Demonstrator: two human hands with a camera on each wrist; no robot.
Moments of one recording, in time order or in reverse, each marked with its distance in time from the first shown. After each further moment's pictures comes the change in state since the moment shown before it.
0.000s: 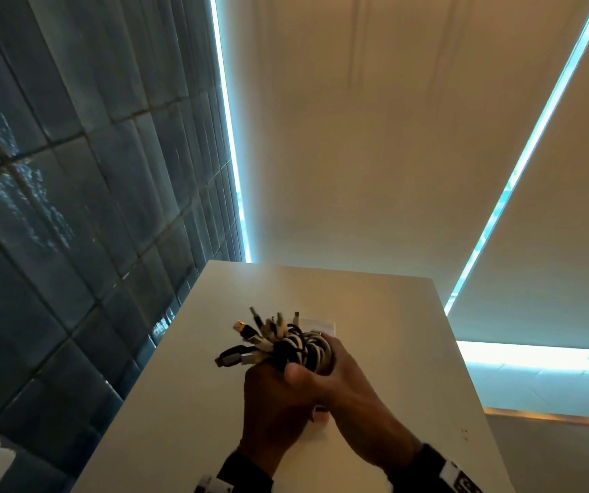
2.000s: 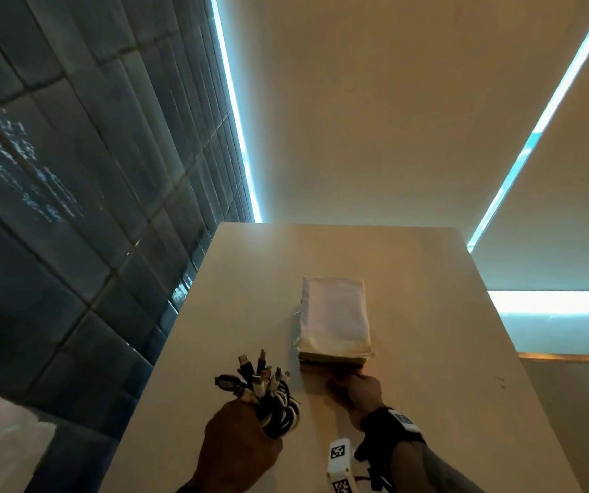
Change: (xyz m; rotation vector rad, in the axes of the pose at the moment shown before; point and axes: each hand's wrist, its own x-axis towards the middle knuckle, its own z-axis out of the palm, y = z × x) left_hand -0.040 -0.166 -0.109 0.749 -0.409 -0.397; right_hand 0.085 0.226 -0.018 0.293 0.702 0.591
